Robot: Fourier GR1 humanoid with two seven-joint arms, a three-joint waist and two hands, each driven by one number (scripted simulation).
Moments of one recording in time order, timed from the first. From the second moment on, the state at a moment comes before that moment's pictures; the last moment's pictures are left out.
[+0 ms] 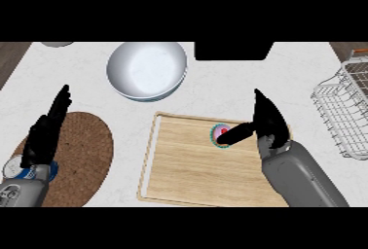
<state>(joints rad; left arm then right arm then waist) -0.14 0.40 -0.08 -1.43 -0.01 0.21 0.05 -0.48 -0.23 0.40 -1.48 0.45 -0.16 1.25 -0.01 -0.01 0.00</state>
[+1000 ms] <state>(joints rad) -0.13 0.39 -0.07 -1.47 -0.03 0.21 0.08 -0.44 -0.02 0.28 -1.43 0.66 -0.03 1.25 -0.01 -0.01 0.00</state>
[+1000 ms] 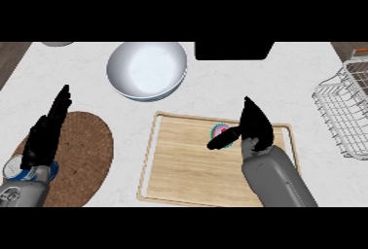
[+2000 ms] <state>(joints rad) -0.14 0.38 -0.04 -1.45 -0.05 0.17 0.06 -0.46 -0.02 0.32 -1.31 0.53 -0.03 1.21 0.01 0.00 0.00</state>
